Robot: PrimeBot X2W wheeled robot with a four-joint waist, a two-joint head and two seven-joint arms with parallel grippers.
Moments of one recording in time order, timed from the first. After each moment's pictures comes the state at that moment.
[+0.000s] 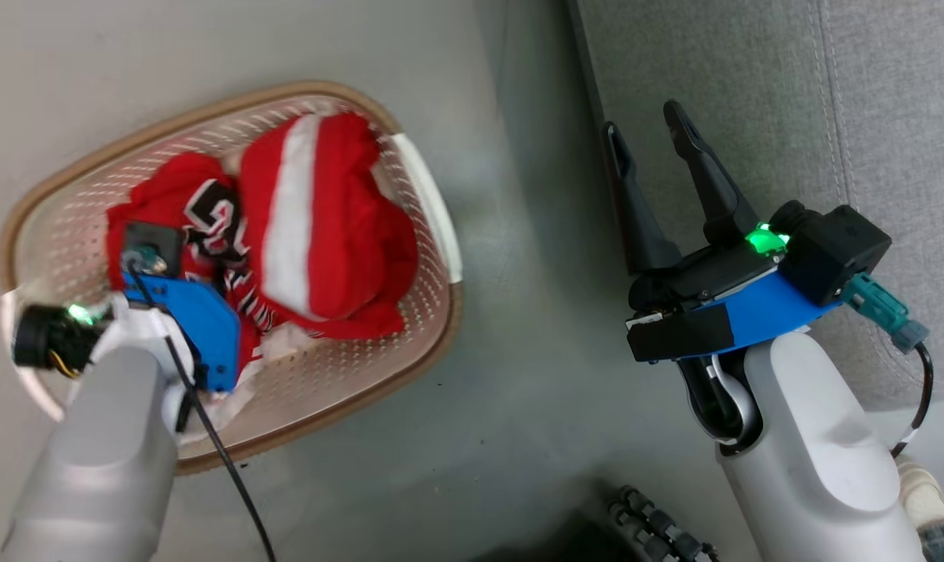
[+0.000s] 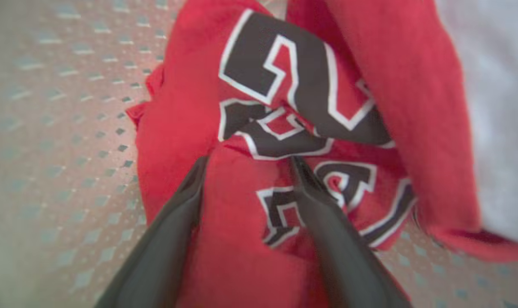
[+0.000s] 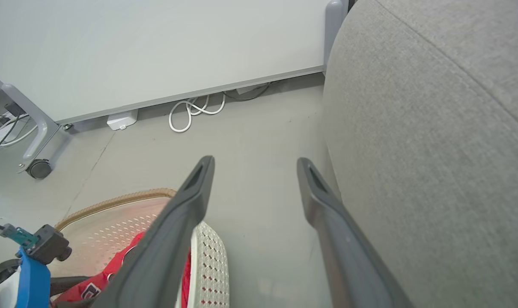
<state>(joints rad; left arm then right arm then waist) -0.72 0.27 -0.34 0.95 -0.22 -0.09 0.11 -0.54 -0.05 0.26 0.21 0.34 0.13 -0.26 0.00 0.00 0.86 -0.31</state>
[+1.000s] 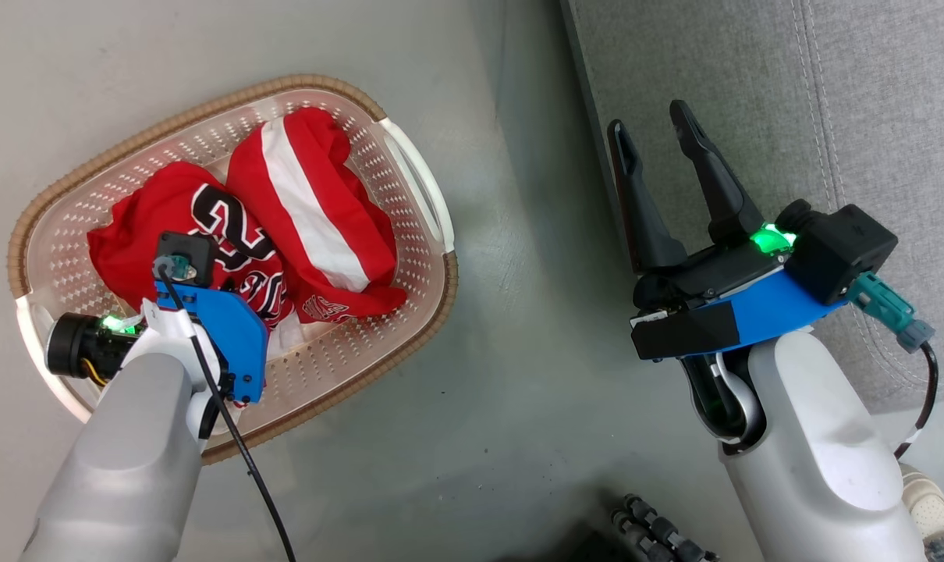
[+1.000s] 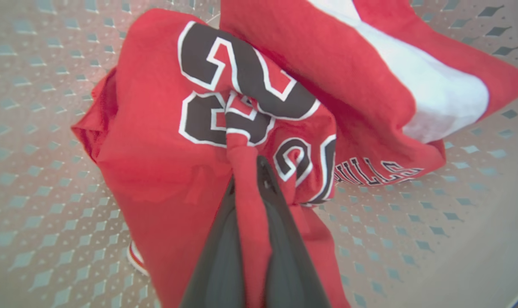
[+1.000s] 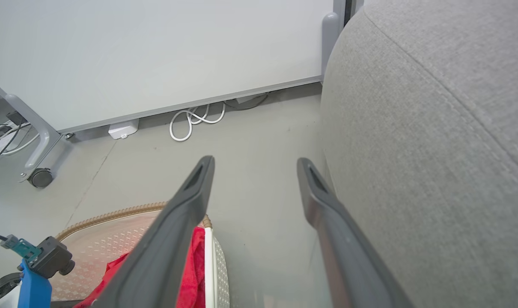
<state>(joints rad) -0.71 0.24 -0.38 0.96 -0.26 -0.09 0.17 -0.54 -0.05 0.25 0.21 0.35 0.13 -0.26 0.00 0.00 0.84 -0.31</state>
